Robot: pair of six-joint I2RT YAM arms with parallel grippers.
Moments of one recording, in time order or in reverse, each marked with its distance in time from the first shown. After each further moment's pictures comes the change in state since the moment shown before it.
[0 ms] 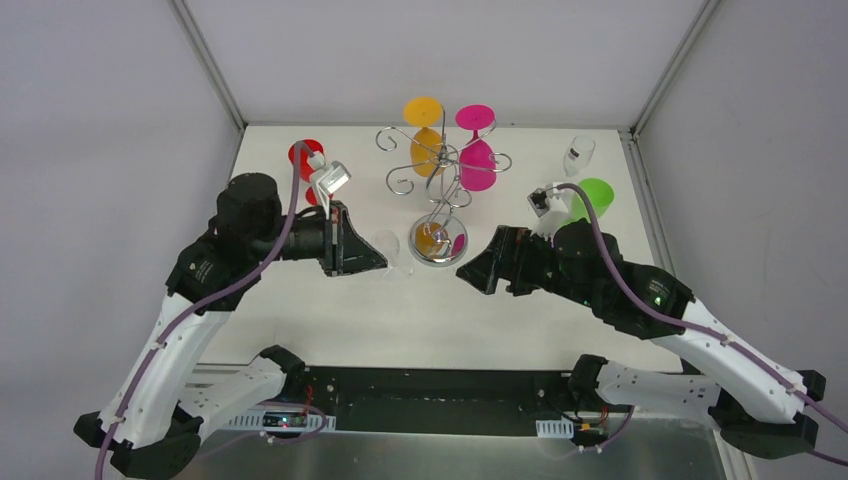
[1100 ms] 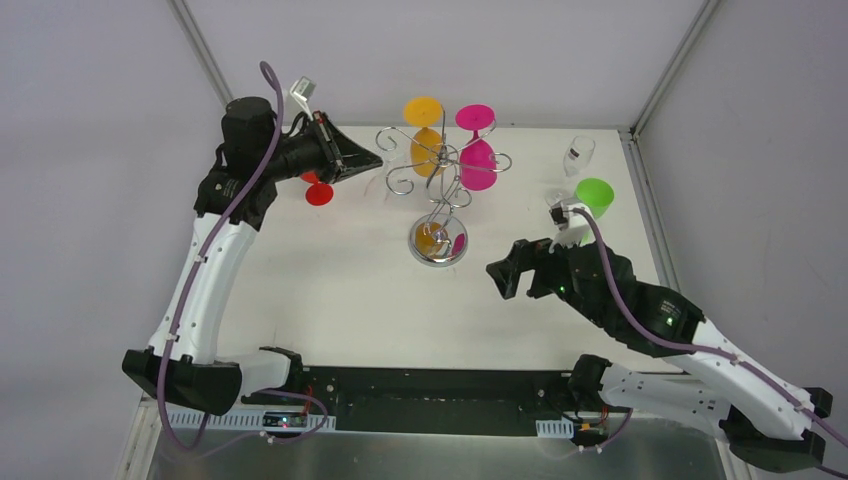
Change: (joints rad) left arm 0.267 0.360 0.182 0.264 -0.047 -0.450; right arm 0.001 -0.151 -0.163 0.029 0.277 -0.270
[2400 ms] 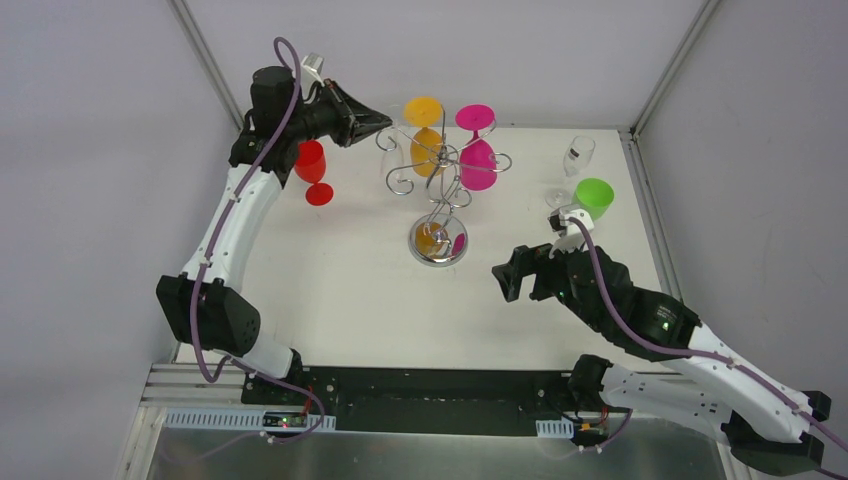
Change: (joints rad) left arm 0.043 0.274 0.108 0.212 -0.015 -0.190; right arm 0.000 -0.036 -0.065 0.018 0.058 -0.072
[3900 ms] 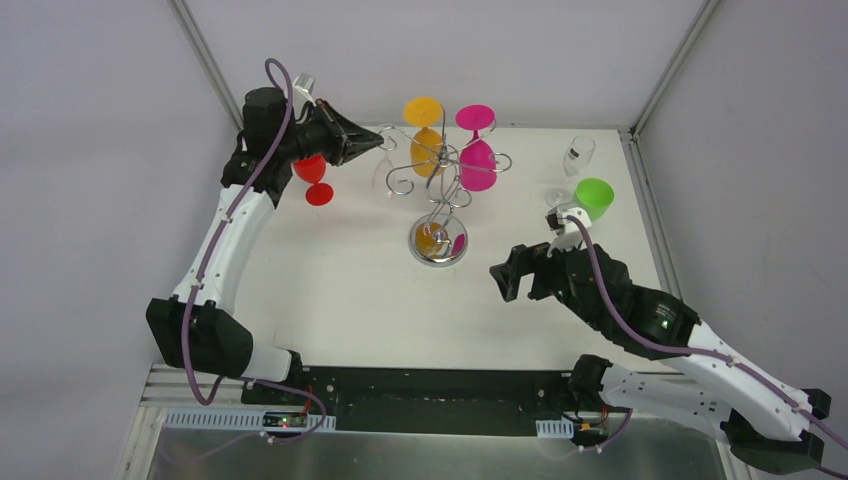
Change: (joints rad) left arm 0.013 -0.120 -0.166 0.001 -0.014 0.009; right arm 0.004 0.015 0.017 -0.001 -0.018 0.000
